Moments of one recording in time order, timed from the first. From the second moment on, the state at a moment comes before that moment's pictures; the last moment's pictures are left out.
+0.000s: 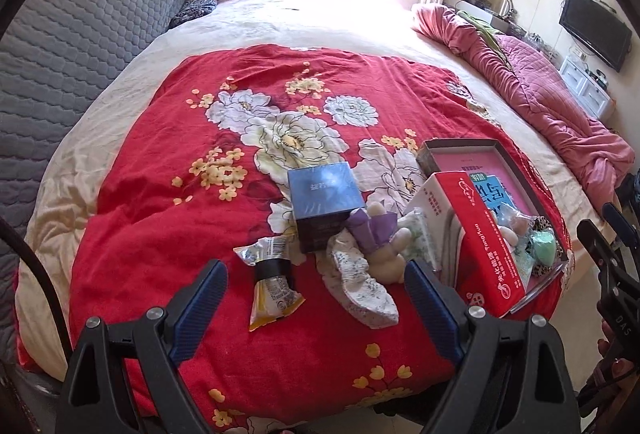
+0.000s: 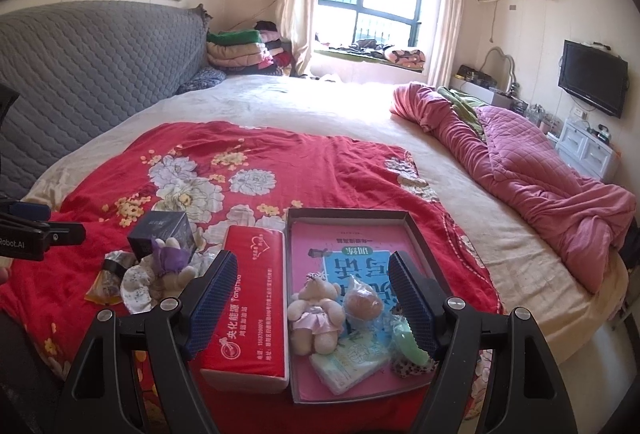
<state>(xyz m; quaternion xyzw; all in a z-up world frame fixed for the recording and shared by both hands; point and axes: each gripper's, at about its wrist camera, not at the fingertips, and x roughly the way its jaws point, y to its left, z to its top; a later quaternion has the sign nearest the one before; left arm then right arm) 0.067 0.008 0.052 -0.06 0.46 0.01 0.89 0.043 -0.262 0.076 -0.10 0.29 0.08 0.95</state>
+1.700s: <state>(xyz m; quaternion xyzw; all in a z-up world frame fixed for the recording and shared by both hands) 0.140 0.009 -0.081 -0.20 0.57 -0.11 0.79 0.093 -0.141 0.002 -0.30 0.34 0.25 0.86</state>
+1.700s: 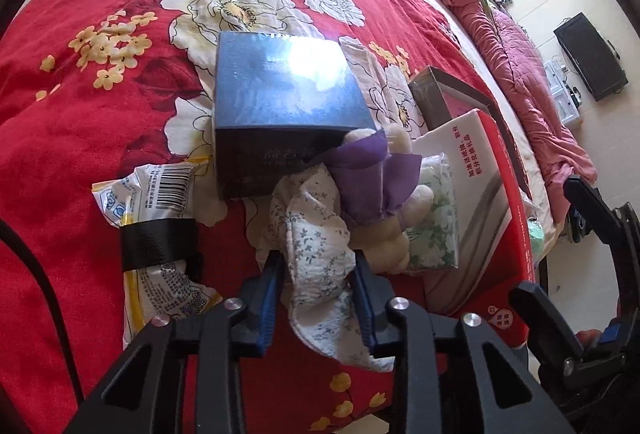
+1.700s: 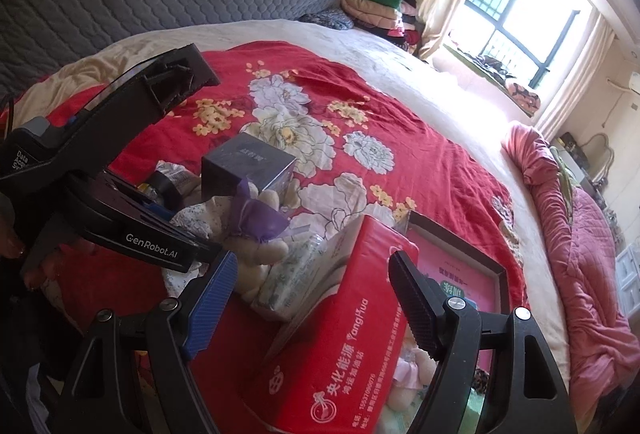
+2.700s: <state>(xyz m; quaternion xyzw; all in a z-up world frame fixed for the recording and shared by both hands) 0.115 0.069 -0.059 -0.24 0.54 -0.13 0.80 0.148 -0.057 -0.083 -0.38 0.42 0.24 0.79</state>
